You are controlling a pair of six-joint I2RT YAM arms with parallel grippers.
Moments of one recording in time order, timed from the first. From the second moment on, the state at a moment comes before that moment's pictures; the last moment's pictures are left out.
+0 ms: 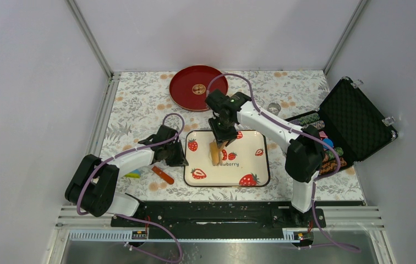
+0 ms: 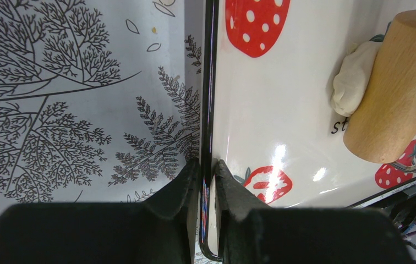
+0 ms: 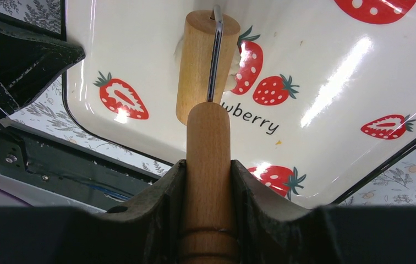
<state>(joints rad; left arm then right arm) -0.46 1.40 0.61 -0.28 0.21 -0.63 0.78 1.93 1.69 -1.14 -0.04 0.40</state>
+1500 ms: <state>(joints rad) -0.46 1.40 0.61 -0.28 0.21 -0.63 0.69 1.85 1.56 -1.03 -0.16 0.40</state>
